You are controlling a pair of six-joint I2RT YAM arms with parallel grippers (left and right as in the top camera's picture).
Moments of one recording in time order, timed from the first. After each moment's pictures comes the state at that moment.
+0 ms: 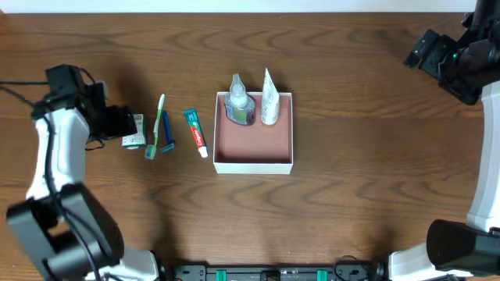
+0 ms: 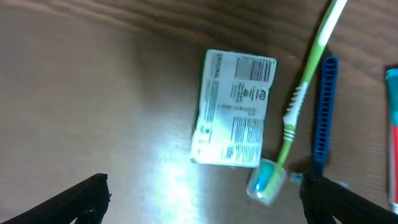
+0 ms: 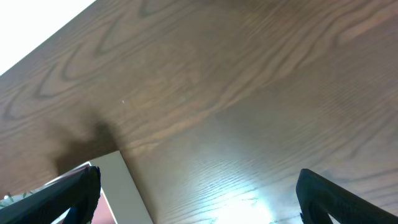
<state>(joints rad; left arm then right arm) 0.35 1.73 1.26 -0.83 0.07 0.13 -0.14 1.69 2.00 -1.38 -0.03 0.47</state>
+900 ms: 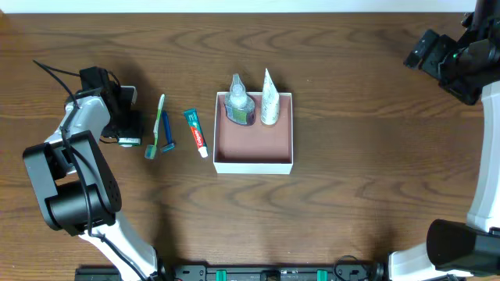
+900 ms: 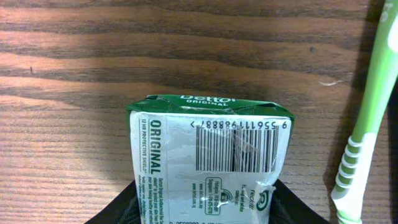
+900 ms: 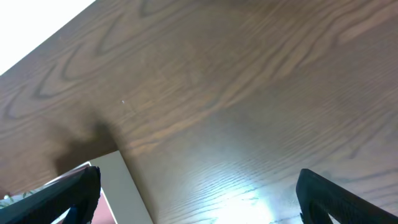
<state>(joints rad) 0.29 1.98 1.27 -0.64 0.04 0.30 -0.14 1.69 2.00 -1.38 -0.03 0.47</state>
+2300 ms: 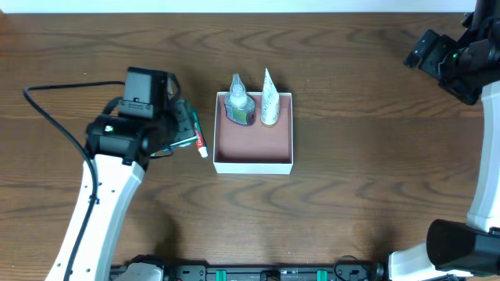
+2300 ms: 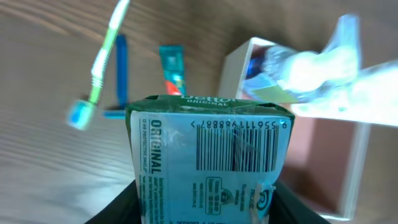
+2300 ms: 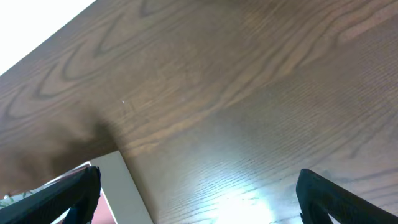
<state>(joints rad) -0.21 1.31 1.27 -1.00 0.04 -0.53 -0.14 1.69 2.00 -1.38 -0.03 0.47</state>
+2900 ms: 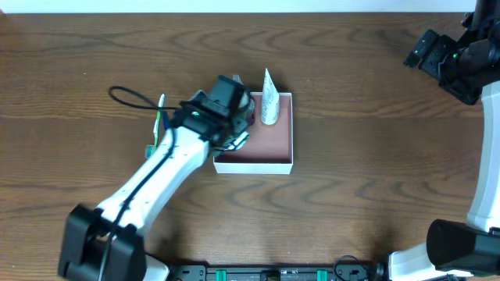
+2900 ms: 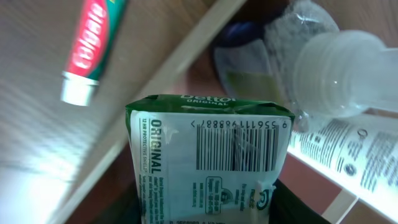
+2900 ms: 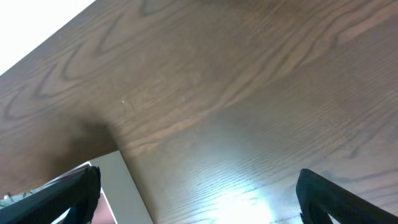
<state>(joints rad) -0.50 1.61 1.18 -0.73 -0.07 -1.27 -0.14 1.69 2.00 -1.38 -0.03 0.47</state>
